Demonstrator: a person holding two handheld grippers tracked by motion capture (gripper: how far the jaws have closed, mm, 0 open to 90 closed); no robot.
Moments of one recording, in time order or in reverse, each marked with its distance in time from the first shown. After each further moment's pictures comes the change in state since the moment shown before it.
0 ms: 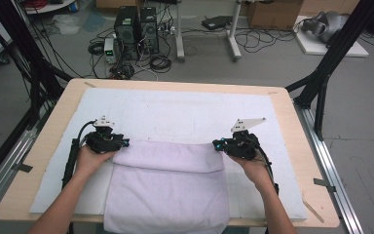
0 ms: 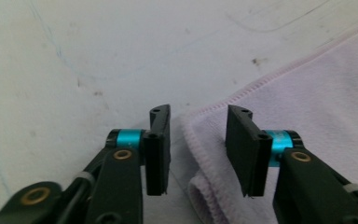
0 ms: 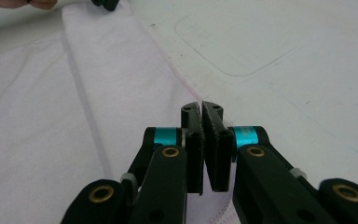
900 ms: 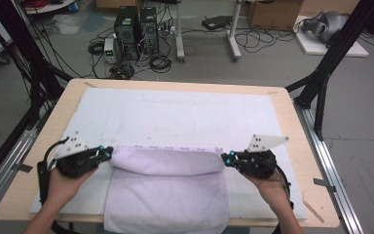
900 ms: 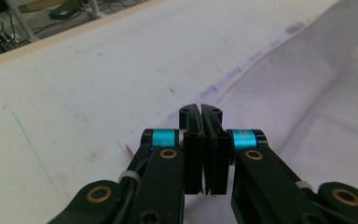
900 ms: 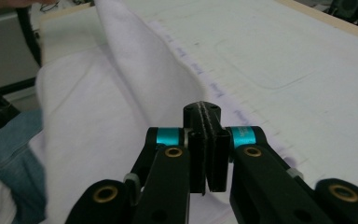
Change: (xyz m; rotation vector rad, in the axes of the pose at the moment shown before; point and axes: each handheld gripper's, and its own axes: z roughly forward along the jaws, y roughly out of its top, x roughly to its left) left arm -0.070 -0.053 -0.124 -0.271 -0.060 0.222; right arm 0.059 -0.024 -0.062 -0.103 0.022 -0.109
